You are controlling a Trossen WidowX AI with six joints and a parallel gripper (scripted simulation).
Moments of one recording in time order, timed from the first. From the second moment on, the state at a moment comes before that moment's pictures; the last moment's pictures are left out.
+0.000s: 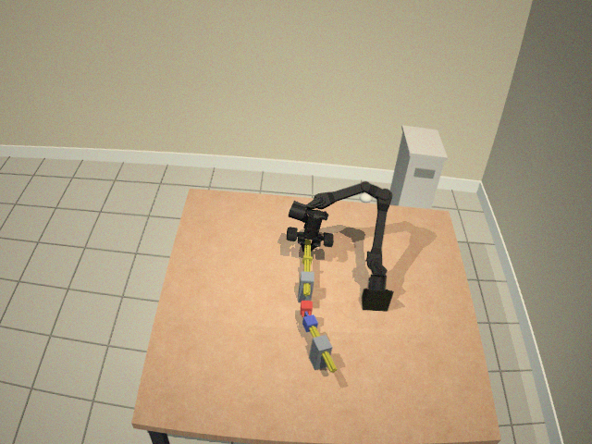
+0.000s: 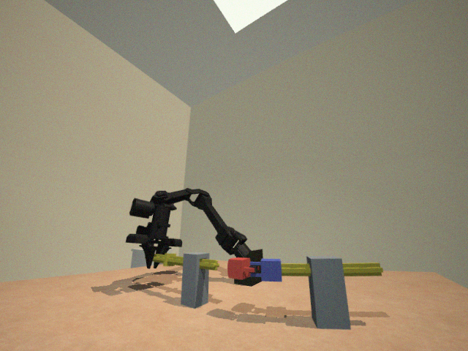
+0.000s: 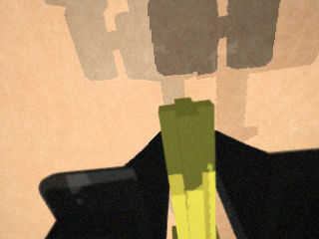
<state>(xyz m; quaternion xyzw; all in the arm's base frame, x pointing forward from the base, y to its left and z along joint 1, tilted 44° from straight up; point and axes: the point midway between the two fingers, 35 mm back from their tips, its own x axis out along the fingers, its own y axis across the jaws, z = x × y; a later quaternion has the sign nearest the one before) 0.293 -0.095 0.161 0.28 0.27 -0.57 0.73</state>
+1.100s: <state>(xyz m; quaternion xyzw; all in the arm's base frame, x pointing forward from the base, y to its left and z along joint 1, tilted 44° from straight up) 0.293 -0.092 0.158 0.26 0.28 -0.60 0.70</state>
